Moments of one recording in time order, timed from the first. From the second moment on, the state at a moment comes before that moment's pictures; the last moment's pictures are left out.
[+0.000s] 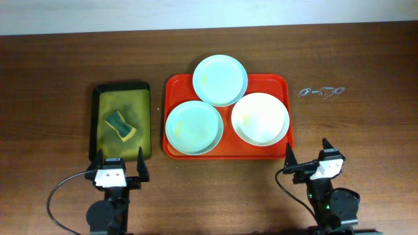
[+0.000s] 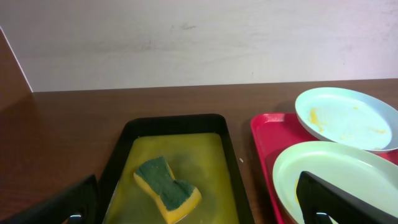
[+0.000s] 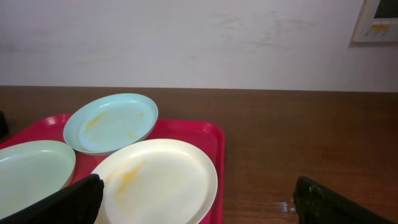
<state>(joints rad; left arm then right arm) -0.01 0.02 0.01 -0.08 -0.04 0.03 0.06 0.01 0.01 -0.08 -0.03 0.03</state>
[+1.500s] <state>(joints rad) 0.09 1.41 1.03 -0.68 -0.02 -0.40 0.06 0.01 0.01 -0.08 -0.03 0.03</state>
